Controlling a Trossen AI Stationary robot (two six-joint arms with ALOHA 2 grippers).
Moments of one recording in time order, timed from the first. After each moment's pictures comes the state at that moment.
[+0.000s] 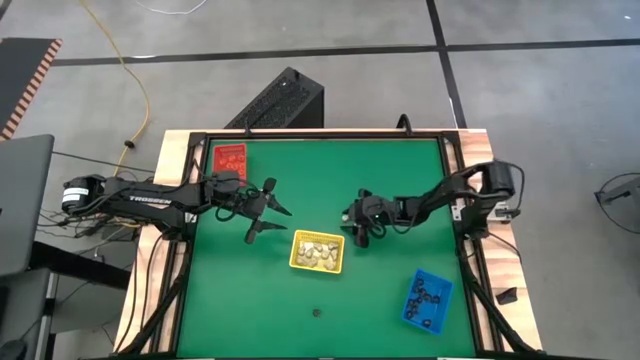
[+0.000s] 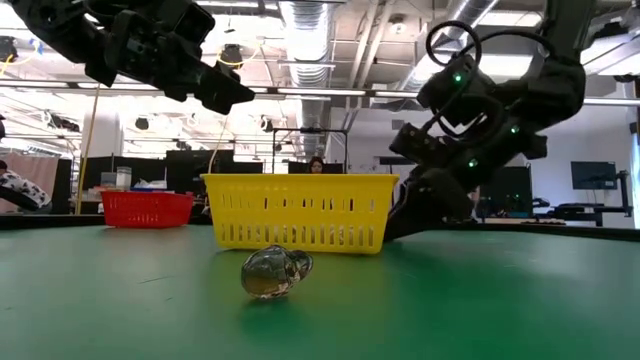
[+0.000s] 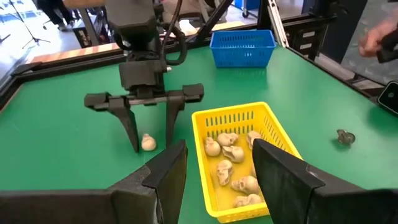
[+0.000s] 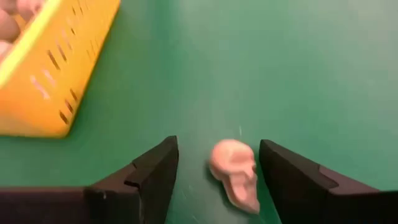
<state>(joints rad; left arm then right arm) 0.19 1.08 0.43 0.42 0.41 0.20 -0.06 1.71 0.54 0.57 0.10 -0.01</state>
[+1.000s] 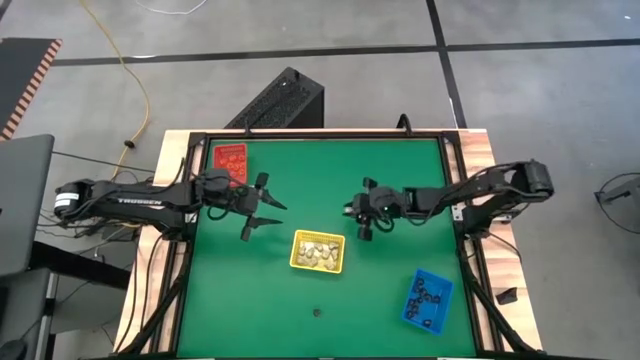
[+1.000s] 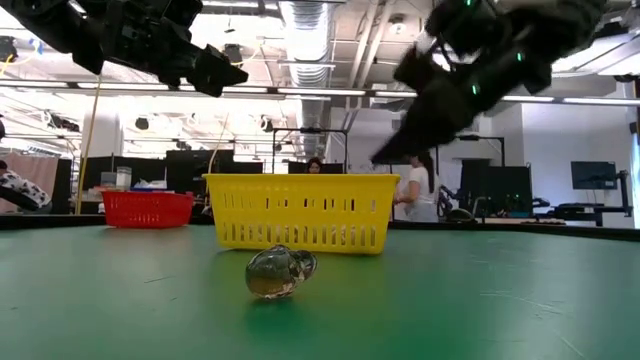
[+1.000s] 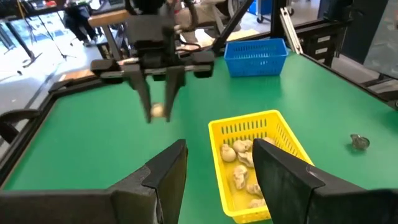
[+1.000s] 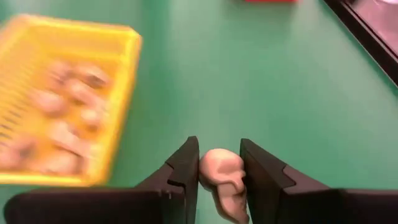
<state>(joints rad) 0.19 0.96 0.43 0.35 0.35 0.24 -0.03 1.42 0.62 0.25 0.16 -0.03</state>
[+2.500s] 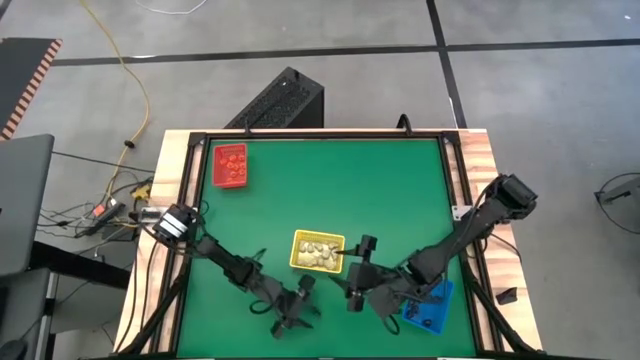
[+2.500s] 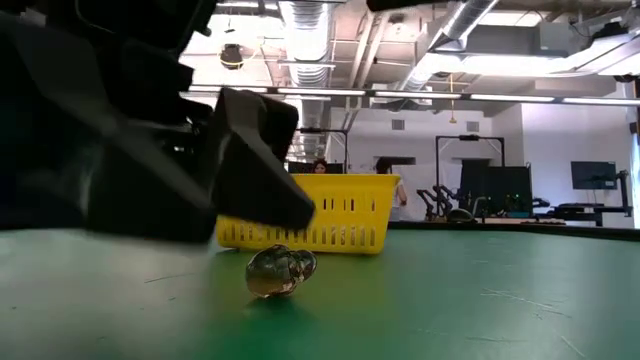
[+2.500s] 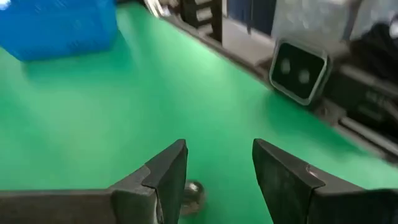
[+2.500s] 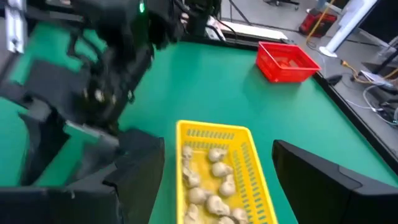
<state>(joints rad) -0.54 2.05 0.79 1.00 -0.02 0.09 0.63 1.64 1.20 -0.19 0.87 0.28</state>
